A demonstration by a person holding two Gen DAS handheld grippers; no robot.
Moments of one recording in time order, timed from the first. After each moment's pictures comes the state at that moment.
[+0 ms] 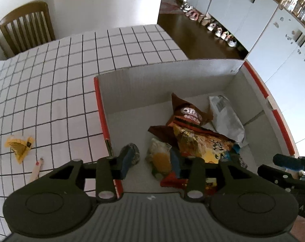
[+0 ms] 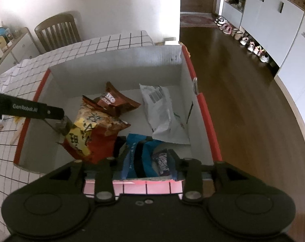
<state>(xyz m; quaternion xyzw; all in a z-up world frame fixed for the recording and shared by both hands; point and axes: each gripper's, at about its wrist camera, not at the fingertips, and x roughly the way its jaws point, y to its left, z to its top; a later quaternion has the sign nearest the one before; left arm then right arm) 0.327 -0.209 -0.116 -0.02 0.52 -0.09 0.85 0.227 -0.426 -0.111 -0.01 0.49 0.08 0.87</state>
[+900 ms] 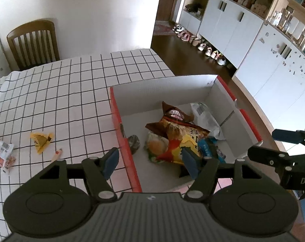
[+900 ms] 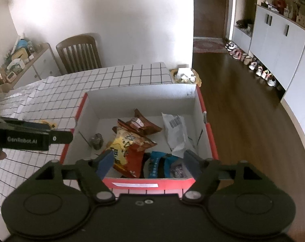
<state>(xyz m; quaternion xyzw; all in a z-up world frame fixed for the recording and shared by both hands) 0.249 -0.185 -0.053 -0.03 0.46 -0.11 0.88 0.186 -0.413 -0.050 -0.01 0.43 0.12 0.90</state>
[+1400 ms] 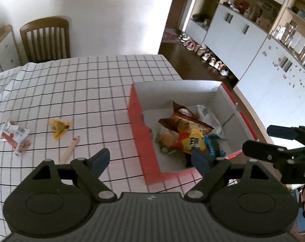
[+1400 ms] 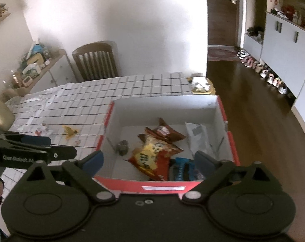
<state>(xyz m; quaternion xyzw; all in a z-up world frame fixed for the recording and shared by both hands) 0.207 -0.139 -0.038 -0.07 0.45 -0.09 0.89 0.170 -0.385 -0.032 0.00 0.40 0.16 0.90</state>
